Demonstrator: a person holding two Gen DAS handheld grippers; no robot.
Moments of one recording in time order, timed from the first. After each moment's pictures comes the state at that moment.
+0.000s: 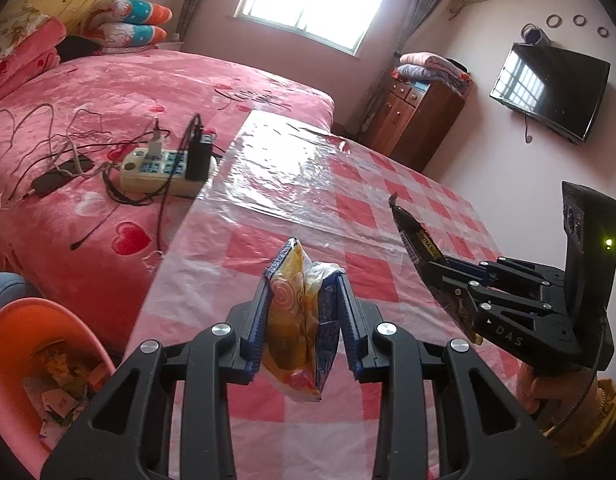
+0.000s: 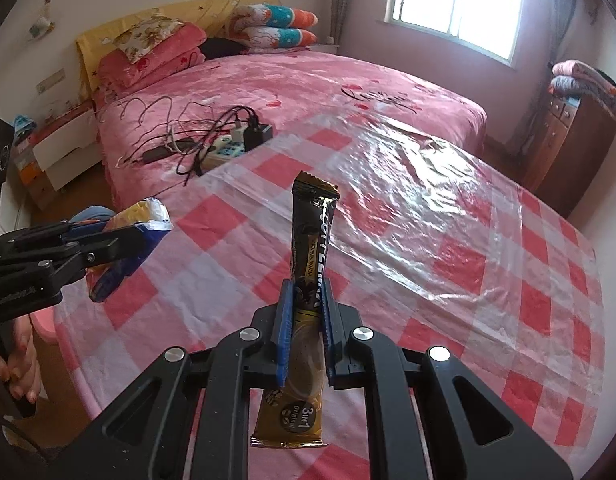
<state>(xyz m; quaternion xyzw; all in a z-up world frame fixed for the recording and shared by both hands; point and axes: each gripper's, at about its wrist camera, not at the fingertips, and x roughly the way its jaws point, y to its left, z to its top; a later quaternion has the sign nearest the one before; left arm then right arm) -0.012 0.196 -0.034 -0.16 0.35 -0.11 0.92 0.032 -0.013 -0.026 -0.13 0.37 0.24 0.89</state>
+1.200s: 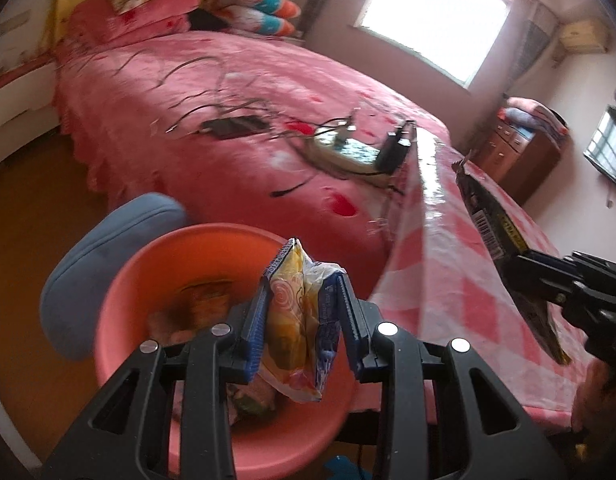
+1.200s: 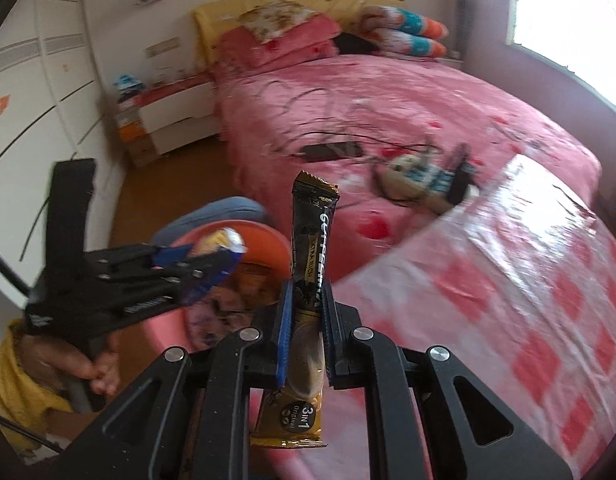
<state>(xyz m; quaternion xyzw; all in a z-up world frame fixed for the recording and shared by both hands) -0.099 0.353 -0.082 -0.22 0.37 0.08 0.90 -0.030 0.170 -0.018 -0.15 0.37 0.45 0.80</state>
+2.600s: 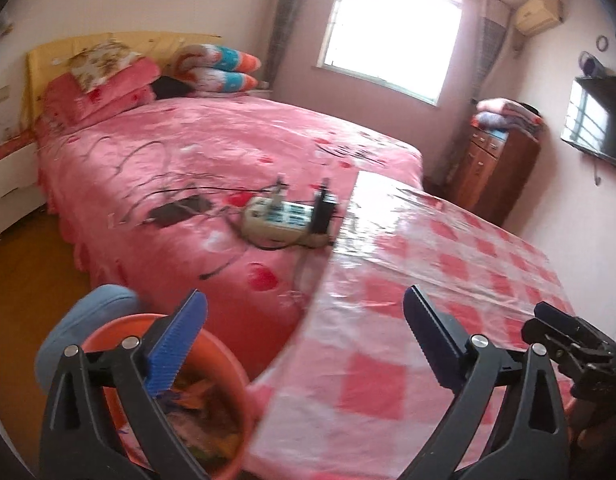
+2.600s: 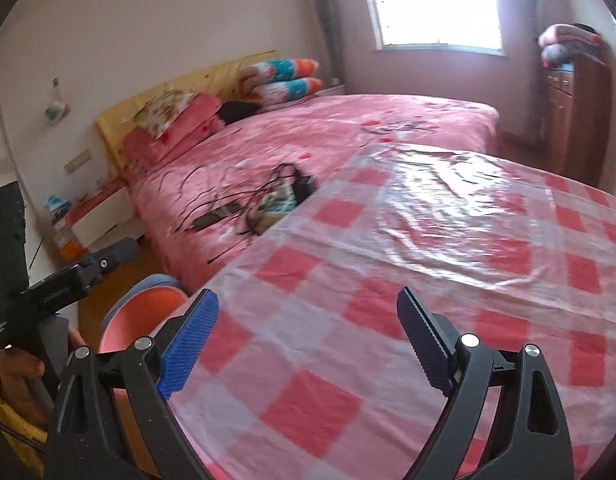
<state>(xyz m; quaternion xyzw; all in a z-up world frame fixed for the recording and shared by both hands) -0.046 0.246 -0.004 -0.13 0.29 0.06 0.95 -0.002 -0.030 -0.014 0.03 0.32 0.27 0.91</state>
